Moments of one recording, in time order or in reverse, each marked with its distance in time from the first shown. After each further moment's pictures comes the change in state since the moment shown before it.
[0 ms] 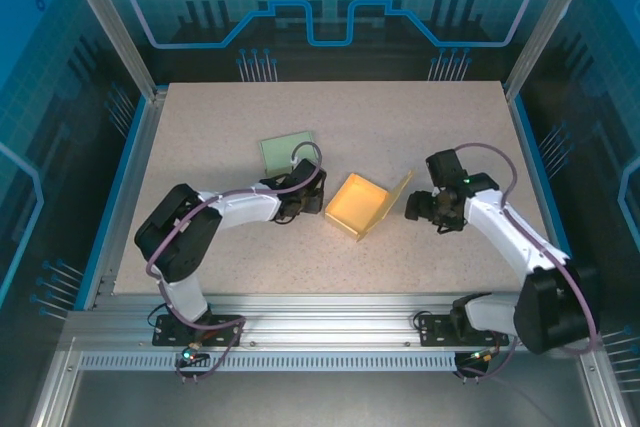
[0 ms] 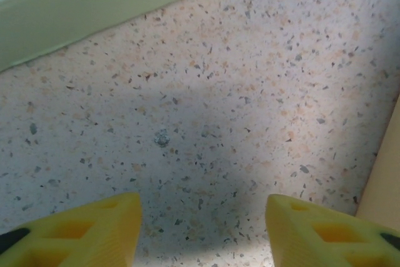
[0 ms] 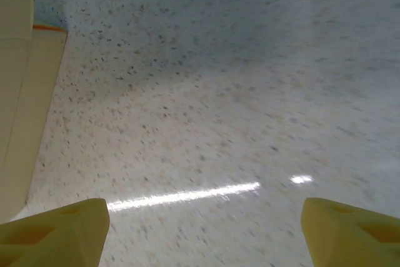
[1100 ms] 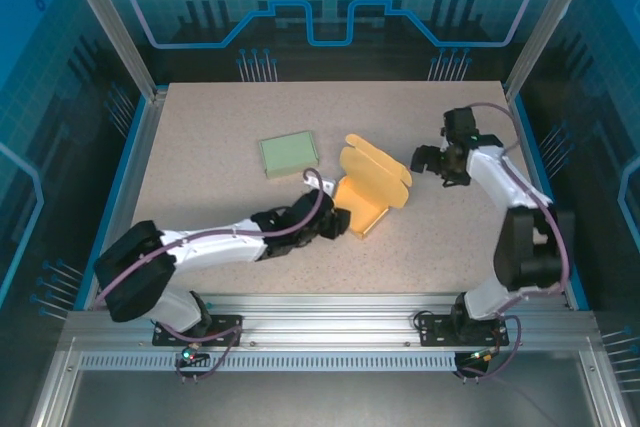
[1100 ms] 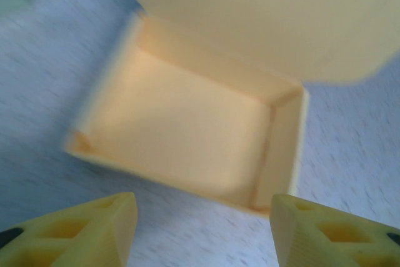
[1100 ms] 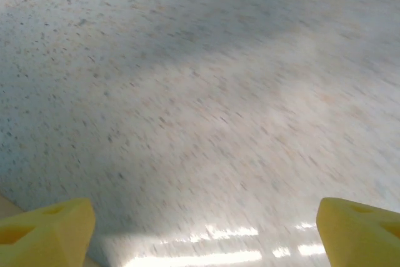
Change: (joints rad) left arm -0.240 -0.316 -0.191 0.191 -0.008 -0.062; right arm -0.184 0.257 0.288 0.123 -0.011 -0.158
